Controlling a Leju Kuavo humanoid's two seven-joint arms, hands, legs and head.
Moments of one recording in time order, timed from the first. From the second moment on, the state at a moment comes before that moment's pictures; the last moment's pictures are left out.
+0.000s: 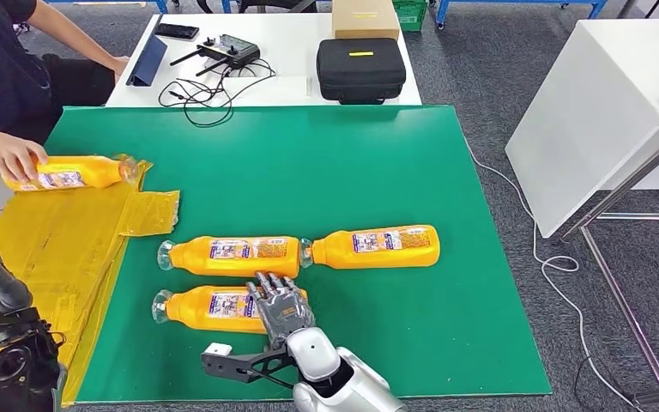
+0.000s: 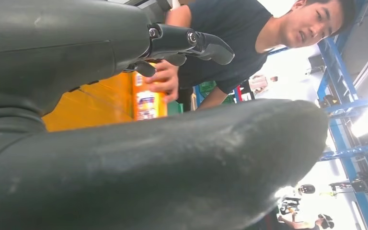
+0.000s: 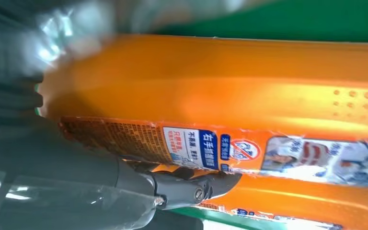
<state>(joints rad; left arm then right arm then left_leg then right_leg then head) -0.12 0.03 0.38 -1.09 -0.15 0.22 -0.58 -0.34 0.32 0.82 -0.44 1.17 -0.06 0.26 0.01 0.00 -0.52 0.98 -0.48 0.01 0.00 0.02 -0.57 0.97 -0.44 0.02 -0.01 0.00</state>
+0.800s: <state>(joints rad) -0.15 0.04 0.39 -1.01 -0.12 0.21 -0.60 -0.32 0.30 0.84 -0.44 1.23 -0.06 0.27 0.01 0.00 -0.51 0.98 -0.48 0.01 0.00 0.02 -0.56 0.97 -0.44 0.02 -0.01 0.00</state>
